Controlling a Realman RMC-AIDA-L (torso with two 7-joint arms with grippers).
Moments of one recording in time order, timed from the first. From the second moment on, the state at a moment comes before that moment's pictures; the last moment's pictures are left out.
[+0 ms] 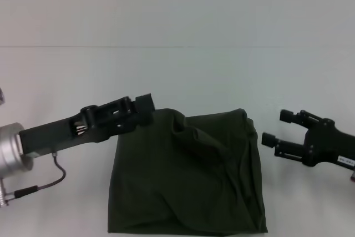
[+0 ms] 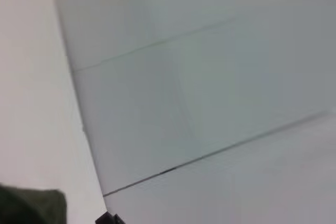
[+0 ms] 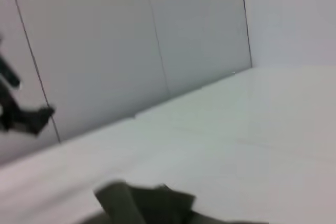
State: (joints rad) left arm -0.54 -2.06 0.50 0.43 1.89 1.81 -2.09; right arm 0.45 2.08 -0.49 -0.47 -1.95 -1.47 1.09
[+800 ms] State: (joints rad) left arm -0.39 -2.05 0.58 0.61 2.10 1.65 -1.34; right arm 0.59 2.10 -0.82 -0.54 -1.94 -1.43 1.26
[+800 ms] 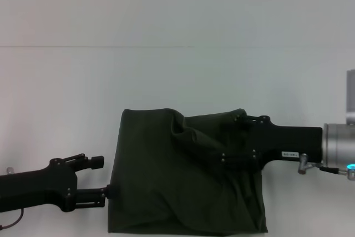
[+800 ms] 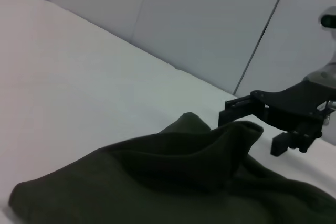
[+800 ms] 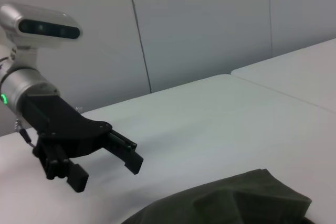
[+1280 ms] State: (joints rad) left arm -0.38 -2.06 0.58 0.60 2.10 1.64 -1.34; right arm 0.63 2.10 -0.84 -0.47 -1.92 -1.35 1.21
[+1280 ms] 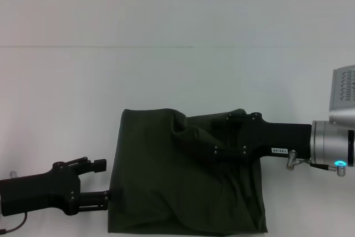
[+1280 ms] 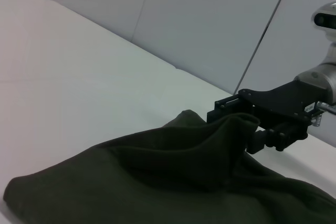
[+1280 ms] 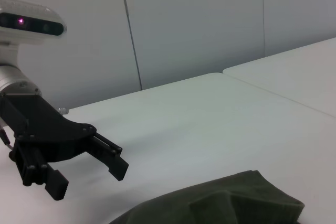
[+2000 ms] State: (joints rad) left arm -0.39 -2.07 0.58 0.61 2.10 1.64 -1.33; right arm 0.64 2.10 -0.85 -0.45 -1.89 -1.33 1.32
